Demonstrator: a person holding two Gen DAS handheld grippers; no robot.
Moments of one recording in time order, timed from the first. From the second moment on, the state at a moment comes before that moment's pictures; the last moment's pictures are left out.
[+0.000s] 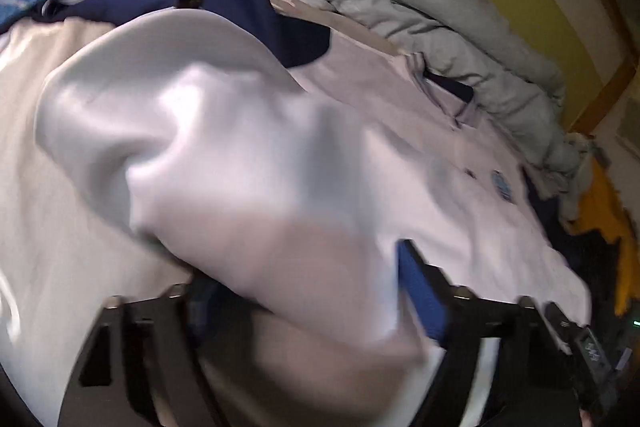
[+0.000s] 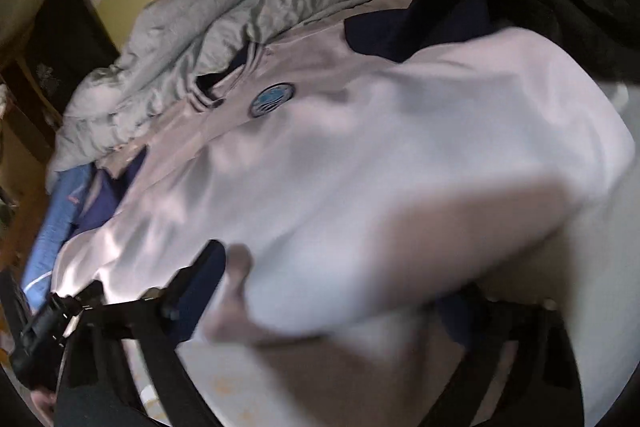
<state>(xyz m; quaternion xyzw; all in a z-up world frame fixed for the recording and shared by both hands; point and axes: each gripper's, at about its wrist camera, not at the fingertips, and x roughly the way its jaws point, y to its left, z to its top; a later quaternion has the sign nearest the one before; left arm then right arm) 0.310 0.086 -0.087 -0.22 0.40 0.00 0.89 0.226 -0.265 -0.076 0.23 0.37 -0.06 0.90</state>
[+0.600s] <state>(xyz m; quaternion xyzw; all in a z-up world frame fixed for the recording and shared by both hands) 0.154 0.102 -0.055 -0.21 0.36 -0.01 0.91 0.102 -0.248 -0.047 0.21 0.38 -0.05 0.90</state>
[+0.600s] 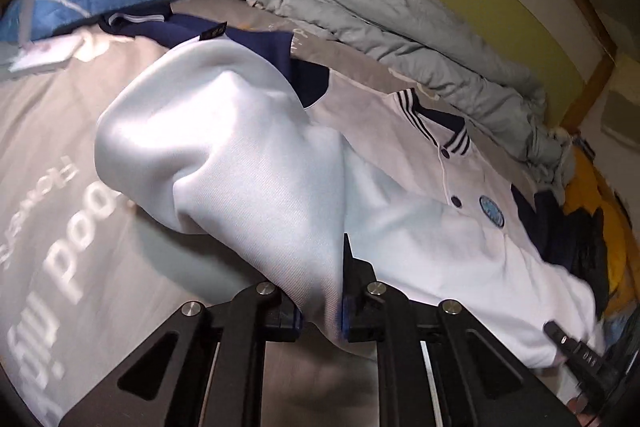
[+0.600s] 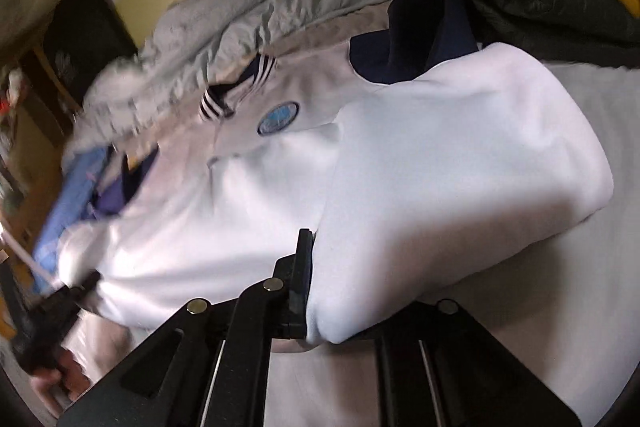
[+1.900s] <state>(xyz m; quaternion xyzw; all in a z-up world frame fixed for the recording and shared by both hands) 0.068 0.067 0.058 0.00 0.13 -0.07 0.99 0.027 -0.208 0.075 0.05 0.18 -0.06 0.98</state>
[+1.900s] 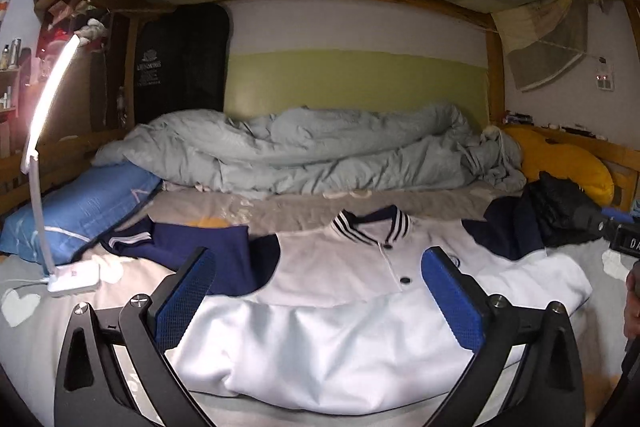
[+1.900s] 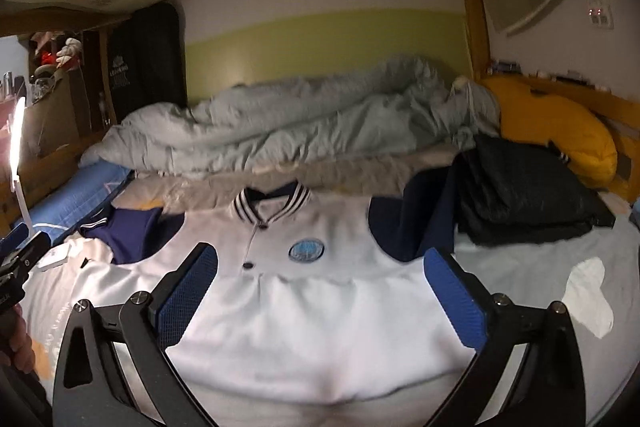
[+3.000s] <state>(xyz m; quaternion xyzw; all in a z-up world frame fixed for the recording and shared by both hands) 0.207 0.150 0.110 -0.03 0.10 0.04 0.99 0.135 -0.151 0.139 0.07 0.13 -0.03 0.99</state>
